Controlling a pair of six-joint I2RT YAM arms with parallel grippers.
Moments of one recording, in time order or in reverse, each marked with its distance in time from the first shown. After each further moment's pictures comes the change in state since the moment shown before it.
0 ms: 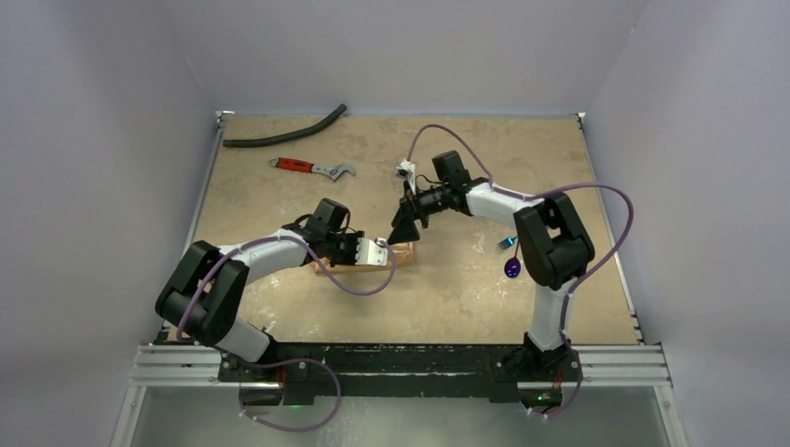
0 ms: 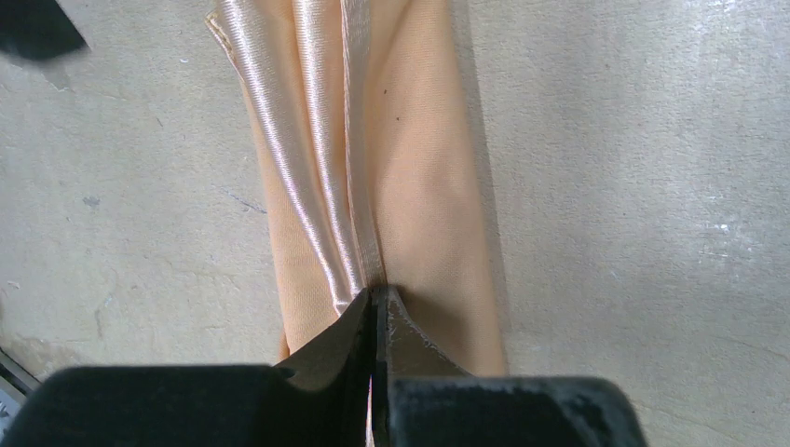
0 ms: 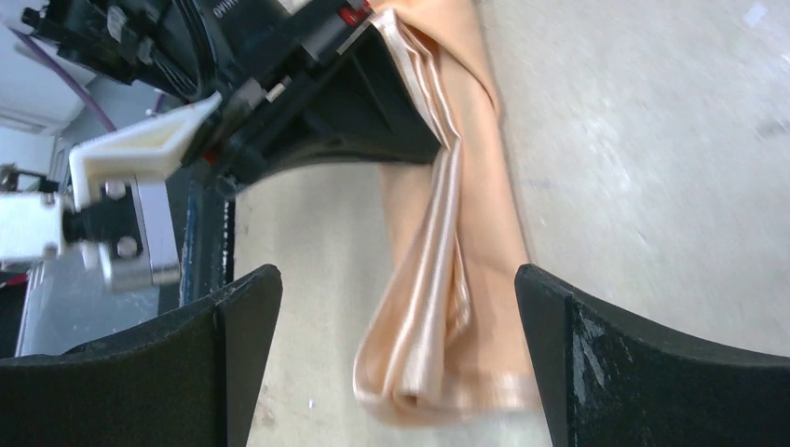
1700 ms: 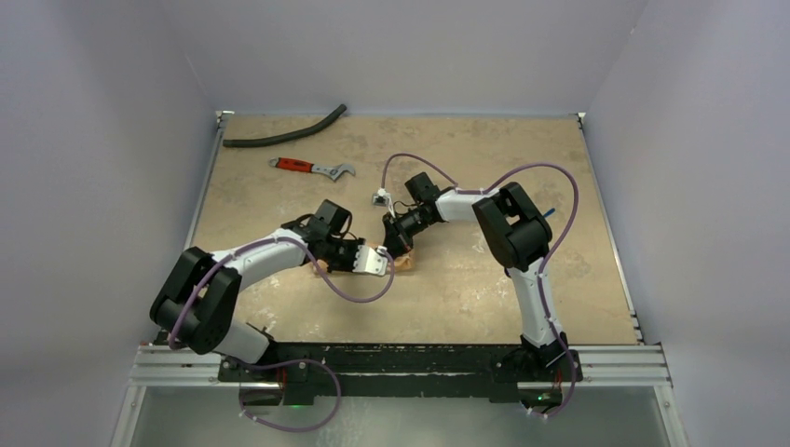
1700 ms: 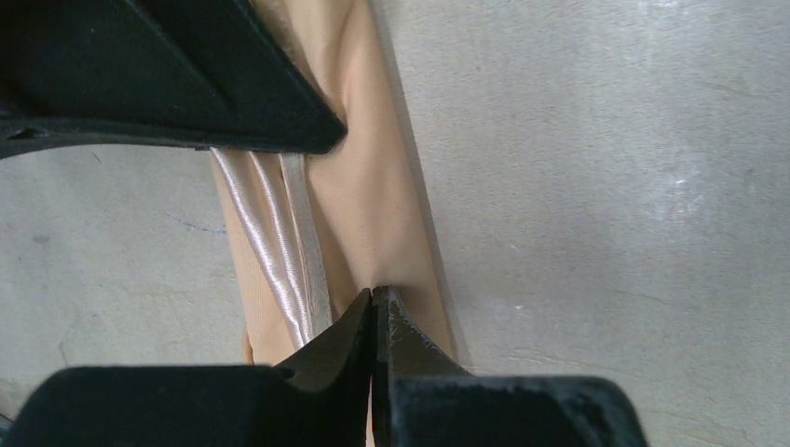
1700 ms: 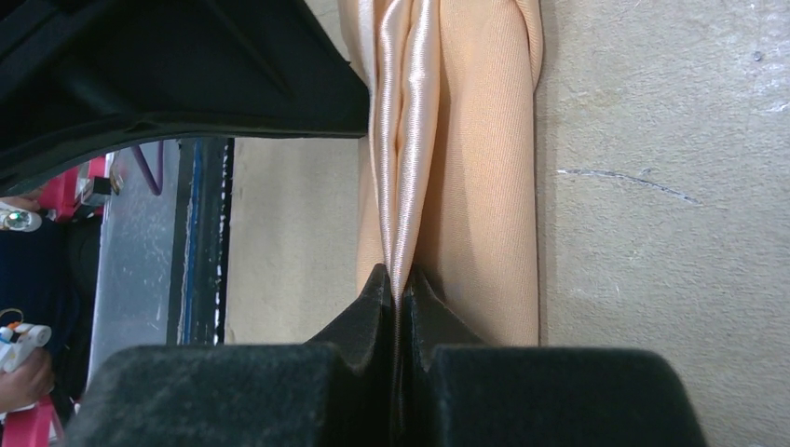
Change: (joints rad) left arm -0.030 -0.054 0.035 -0.190 0.043 0.070; right arm 0.076 0.251 0.087 -0.123 -0.040 -0.089
